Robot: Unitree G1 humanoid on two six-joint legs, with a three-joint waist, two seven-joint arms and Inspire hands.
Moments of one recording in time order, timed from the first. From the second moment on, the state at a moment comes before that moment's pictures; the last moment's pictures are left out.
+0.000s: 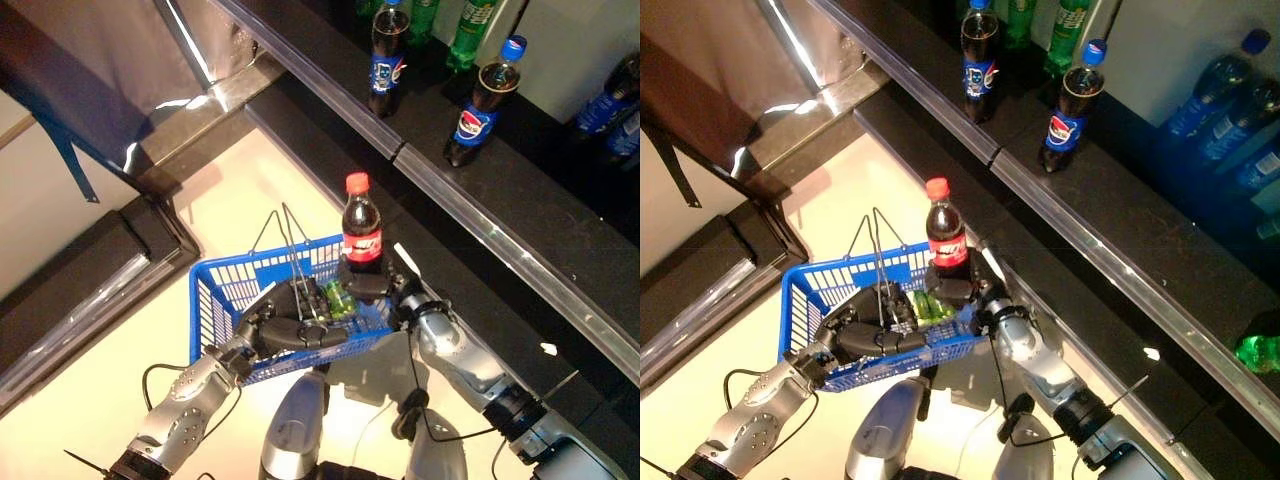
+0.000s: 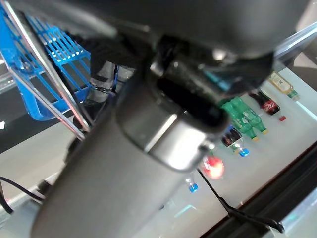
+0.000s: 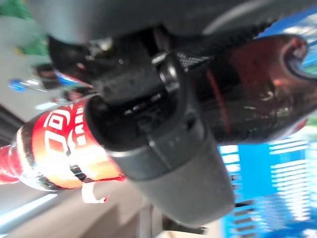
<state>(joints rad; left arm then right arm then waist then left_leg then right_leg) -0.01 0.61 -0.36 -0.03 -0.94 -0.06 -0.41 -0.39 -0.45 0.62 0.23 0.47 0.02 -0.22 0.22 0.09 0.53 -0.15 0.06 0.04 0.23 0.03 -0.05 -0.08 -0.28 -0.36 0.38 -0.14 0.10</state>
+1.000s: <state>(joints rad) -0.01 0.68 -0.35 -0.14 -0.90 0.10 -0.61 -0.55 -0.34 0.77 0.70 0.15 0.35 0.14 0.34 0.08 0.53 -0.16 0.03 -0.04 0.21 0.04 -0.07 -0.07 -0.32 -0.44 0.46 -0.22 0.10</state>
